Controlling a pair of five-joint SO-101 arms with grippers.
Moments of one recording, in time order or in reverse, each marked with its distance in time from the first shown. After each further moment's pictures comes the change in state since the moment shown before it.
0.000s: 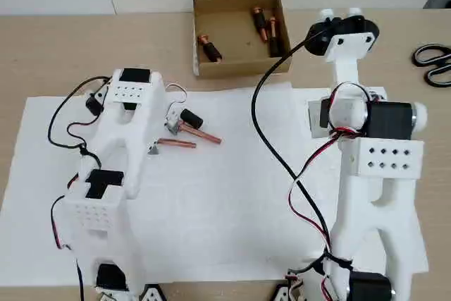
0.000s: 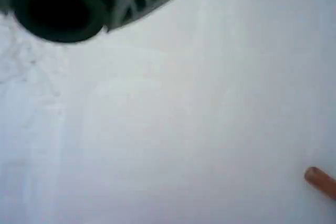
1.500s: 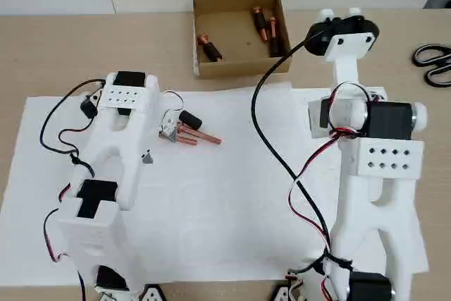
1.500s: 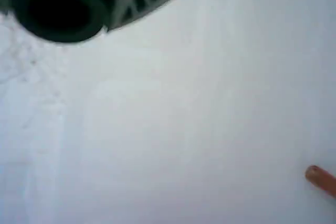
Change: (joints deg) left arm -0.2 -9.5 8.3 3.6 -4.4; right arm 0.0 0.0 0.0 0.0 0.0
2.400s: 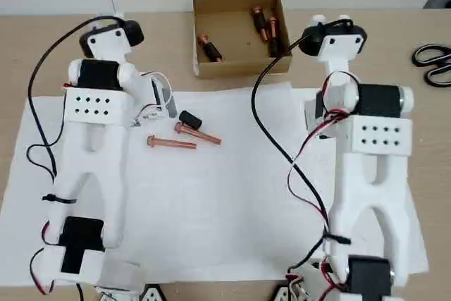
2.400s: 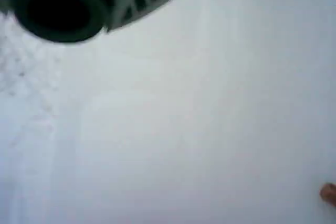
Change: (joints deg) left arm 0.2 -19.7 -7.4 7.6 -33.4; right arm 0.0 5.2 0.0 -0.5 0.0
